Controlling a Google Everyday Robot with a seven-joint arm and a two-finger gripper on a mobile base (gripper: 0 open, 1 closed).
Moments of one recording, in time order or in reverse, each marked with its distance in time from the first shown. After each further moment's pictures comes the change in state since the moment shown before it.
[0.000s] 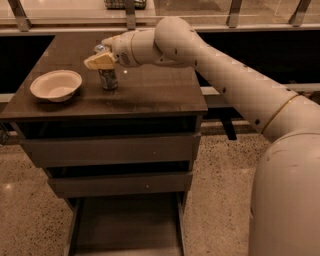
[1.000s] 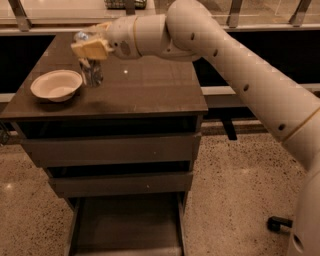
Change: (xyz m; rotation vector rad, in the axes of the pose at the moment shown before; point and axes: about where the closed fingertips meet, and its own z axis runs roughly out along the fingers) arm -0.070 0.069 -0.050 -0.198 -0.146 0.006
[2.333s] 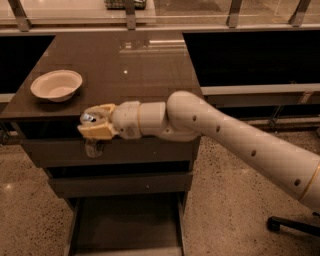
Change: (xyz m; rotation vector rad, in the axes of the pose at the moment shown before) arm 0.151 0.120 0.012 -0.123 -0.031 0.096
